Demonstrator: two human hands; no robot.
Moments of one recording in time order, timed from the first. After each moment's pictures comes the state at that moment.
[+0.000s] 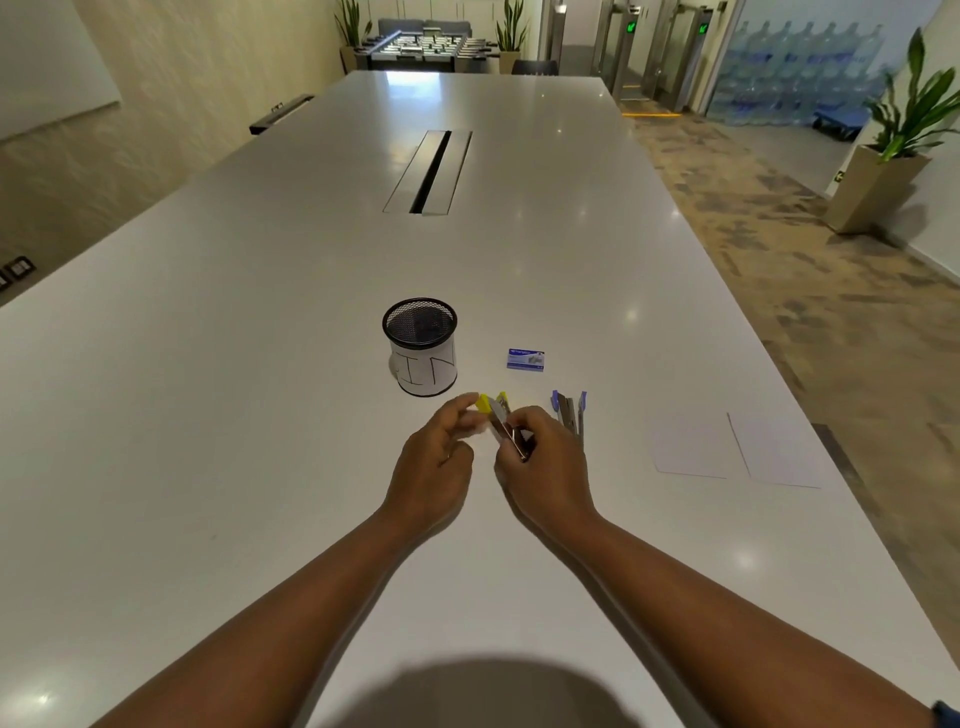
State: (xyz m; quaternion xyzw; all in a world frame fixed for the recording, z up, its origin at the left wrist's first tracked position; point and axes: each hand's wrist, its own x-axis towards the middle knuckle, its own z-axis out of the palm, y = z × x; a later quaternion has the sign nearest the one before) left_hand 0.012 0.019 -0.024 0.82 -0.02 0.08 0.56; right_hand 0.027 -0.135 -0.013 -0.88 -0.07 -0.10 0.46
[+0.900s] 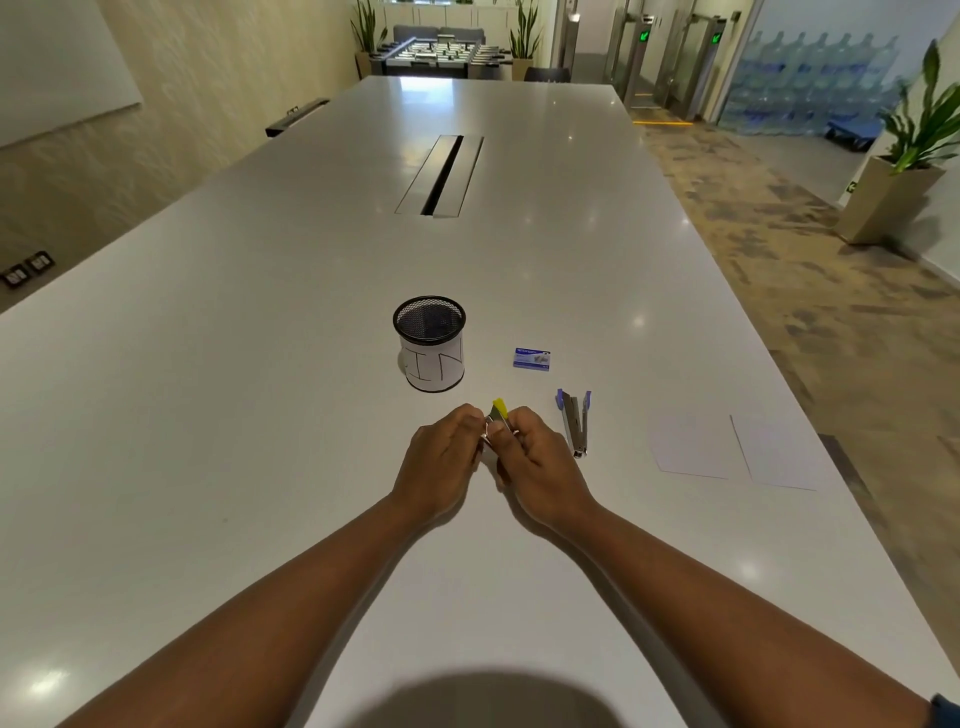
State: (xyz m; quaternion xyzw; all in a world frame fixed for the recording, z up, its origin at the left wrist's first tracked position) left_hand 0.017 0.017 -0.020 0.85 -0.01 0.07 0.53; right_hand 0.023 -0.135 -0.011 -0.82 -0.17 0.00 0.54
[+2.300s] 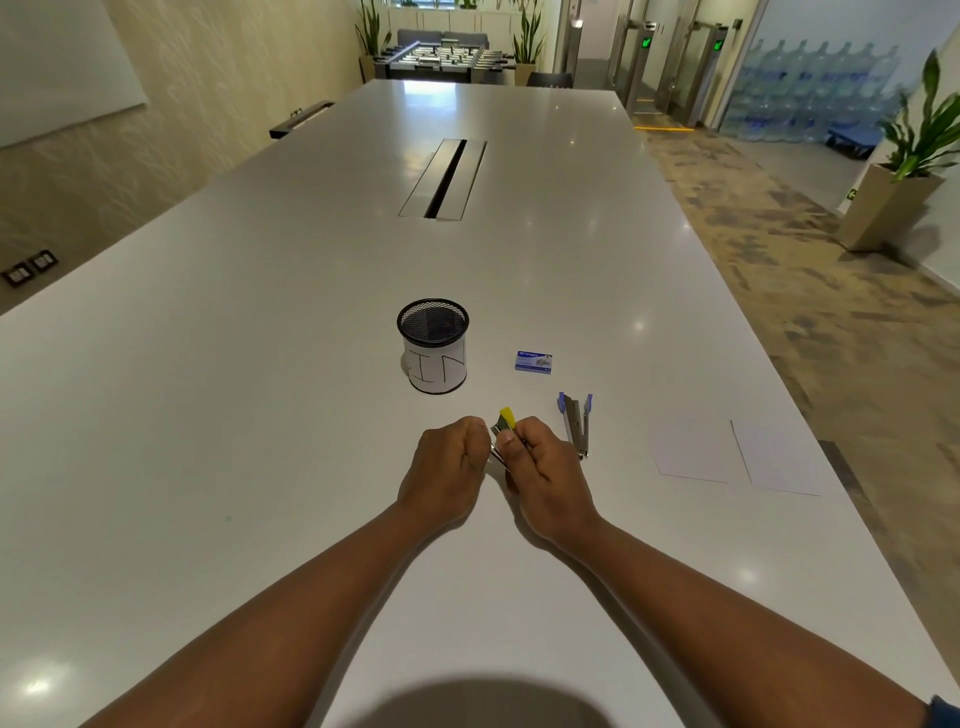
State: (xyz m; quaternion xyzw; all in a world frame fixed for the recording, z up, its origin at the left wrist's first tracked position) left_hand 0.015 0.012 -0.027 0.90 -0.01 0.14 0.42; right_hand 0.014 -0.139 -0.016 -0.80 -0.19 -0.07 0.56
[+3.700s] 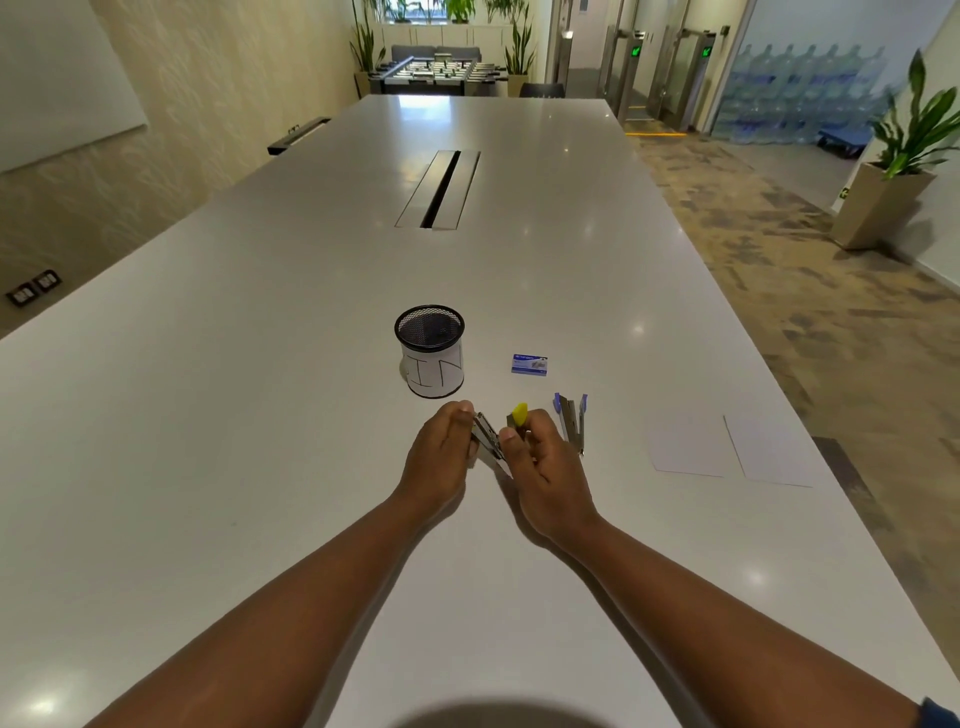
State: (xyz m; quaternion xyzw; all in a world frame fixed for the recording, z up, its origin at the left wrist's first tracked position) left_hand 0.013 0.010 -0.008 0.78 0.03 0.06 0.62; right_hand 0.013 -0.140 -0.022 -0.82 -0.16 -0.11 0.54
